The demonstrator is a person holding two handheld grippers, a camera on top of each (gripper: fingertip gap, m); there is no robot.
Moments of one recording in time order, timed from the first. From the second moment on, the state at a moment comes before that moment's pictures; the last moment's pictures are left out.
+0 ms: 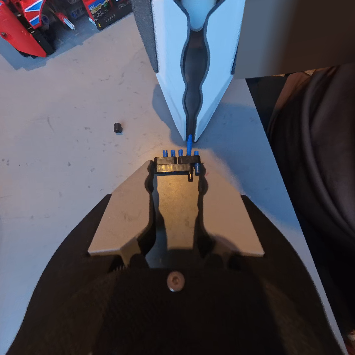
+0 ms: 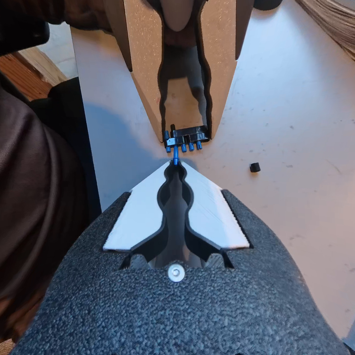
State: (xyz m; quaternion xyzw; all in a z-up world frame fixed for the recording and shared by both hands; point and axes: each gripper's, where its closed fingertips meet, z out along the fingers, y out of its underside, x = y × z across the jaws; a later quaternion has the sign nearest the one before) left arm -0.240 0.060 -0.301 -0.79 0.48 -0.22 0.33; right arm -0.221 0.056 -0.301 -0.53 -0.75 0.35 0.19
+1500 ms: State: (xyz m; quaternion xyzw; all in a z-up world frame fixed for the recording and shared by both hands) left arm -0.242 0.061 -0.301 -0.79 0.47 -0.22 0.33; right arm -0.226 0.056 -0.302 -0.50 -0.77 0.33 0.22
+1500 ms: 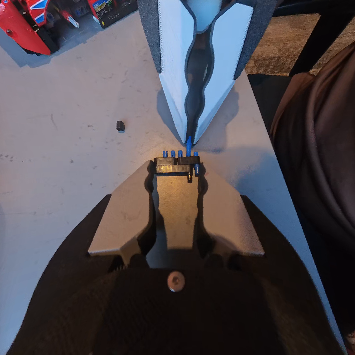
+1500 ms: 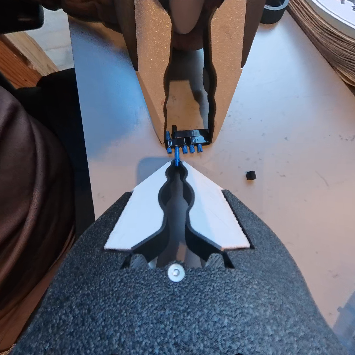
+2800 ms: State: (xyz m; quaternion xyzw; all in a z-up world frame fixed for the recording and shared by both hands) left arm -0.248 0.061 -0.301 -0.80 0.46 -0.21 0.33; right arm -0.231 0.056 -0.302 -0.51 -0.76 0.36 0.16
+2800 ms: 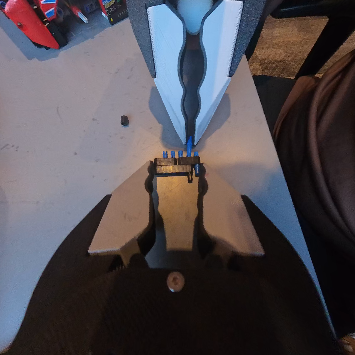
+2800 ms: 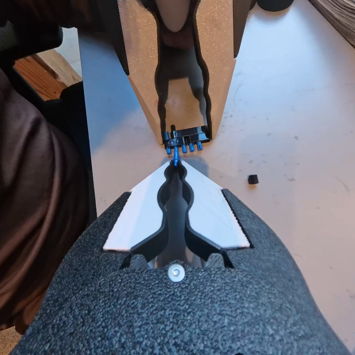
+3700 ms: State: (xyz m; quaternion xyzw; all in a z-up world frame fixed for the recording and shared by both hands) left arm -0.257 0.078 -0.256 -0.69 0.51 -0.08 0.51; right arm -0.223 0.072 -0.300 -0.55 -0.73 0.38 0.14
